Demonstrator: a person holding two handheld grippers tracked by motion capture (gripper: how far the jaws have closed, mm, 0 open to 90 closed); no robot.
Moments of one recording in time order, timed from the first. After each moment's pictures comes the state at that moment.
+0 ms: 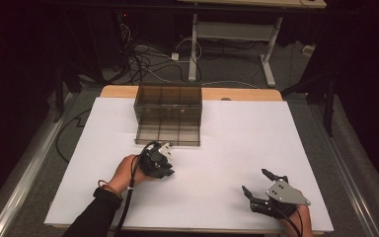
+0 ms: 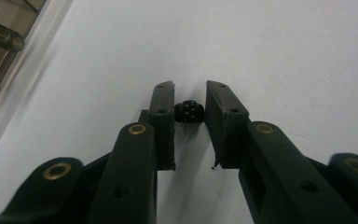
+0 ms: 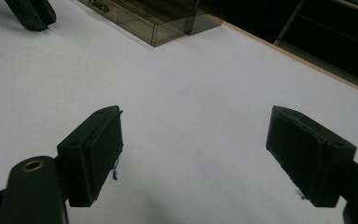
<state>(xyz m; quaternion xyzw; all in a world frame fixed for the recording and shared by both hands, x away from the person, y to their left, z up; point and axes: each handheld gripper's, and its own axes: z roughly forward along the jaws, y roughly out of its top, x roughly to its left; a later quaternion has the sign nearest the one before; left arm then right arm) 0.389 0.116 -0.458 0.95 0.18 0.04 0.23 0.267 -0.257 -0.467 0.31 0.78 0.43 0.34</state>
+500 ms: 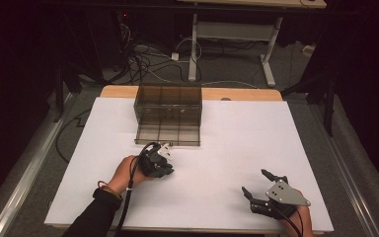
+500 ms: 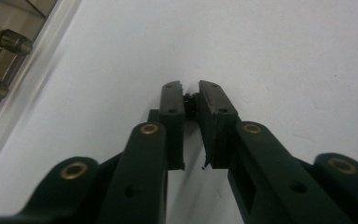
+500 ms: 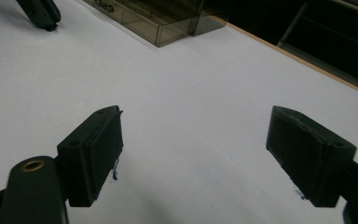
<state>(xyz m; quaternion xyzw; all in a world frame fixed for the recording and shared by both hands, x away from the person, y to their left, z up) 0.386 0.118 -0.459 0.95 0.18 0.05 0.24 0.266 -0.257 -0.467 0.30 0.78 0.43 0.34</state>
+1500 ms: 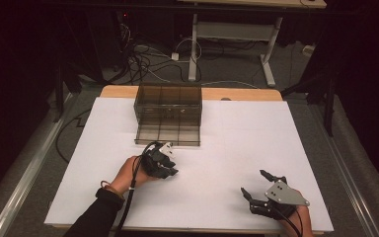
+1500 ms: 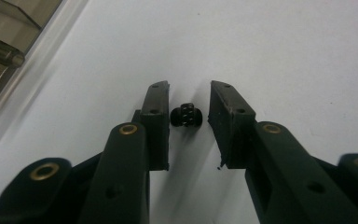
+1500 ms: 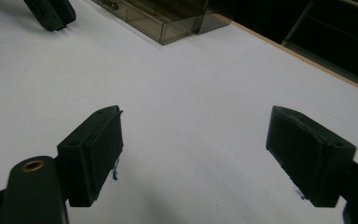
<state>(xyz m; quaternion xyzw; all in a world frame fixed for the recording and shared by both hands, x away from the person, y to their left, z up) 0.390 0.112 -0.463 0.94 0.21 0.03 0.27 0.266 -0.256 -0.468 0.30 0.78 0.43 0.34</state>
